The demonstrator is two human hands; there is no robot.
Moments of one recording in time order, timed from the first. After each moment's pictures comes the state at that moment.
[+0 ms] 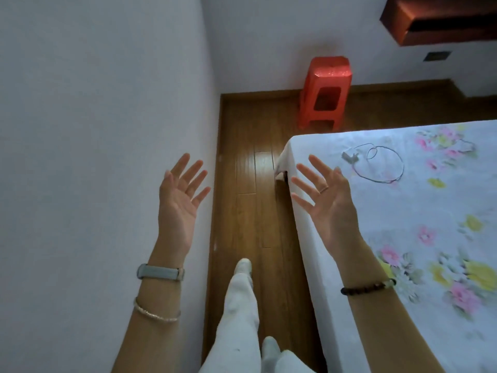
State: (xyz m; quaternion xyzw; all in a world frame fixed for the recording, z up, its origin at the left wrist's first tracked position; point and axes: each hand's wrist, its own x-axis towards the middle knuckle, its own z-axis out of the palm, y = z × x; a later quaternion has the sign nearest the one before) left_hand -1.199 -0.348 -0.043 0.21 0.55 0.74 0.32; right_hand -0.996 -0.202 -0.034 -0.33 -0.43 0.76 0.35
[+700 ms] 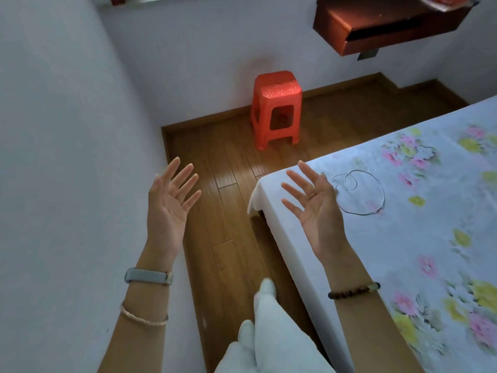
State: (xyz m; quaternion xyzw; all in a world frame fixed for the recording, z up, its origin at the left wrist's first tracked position) left_hand -1.412 -0.025 -0.050 0.27 0.51 0.69 0.44; right_hand -1.172 0.053 -0.044 -0.41 -0.40 0.69 0.44
